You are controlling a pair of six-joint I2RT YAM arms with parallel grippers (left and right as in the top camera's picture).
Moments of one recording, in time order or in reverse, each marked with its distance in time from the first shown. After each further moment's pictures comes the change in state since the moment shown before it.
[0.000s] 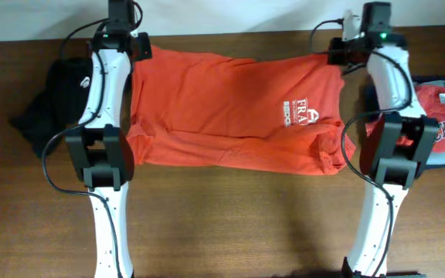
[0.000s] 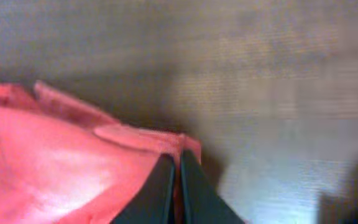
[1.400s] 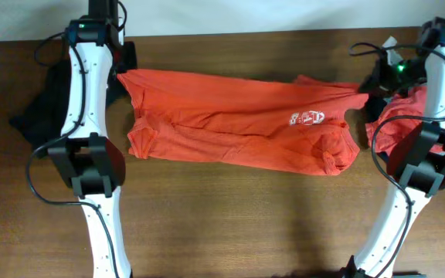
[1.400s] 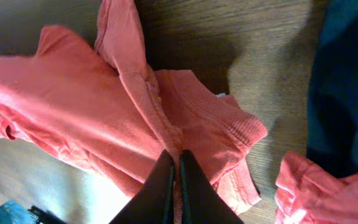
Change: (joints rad) left arm 0.037 -0.124 0.032 -0.403 0.003 0.072; right arm -0.211 0.000 0.157 -0.687 -0.251 -0.149
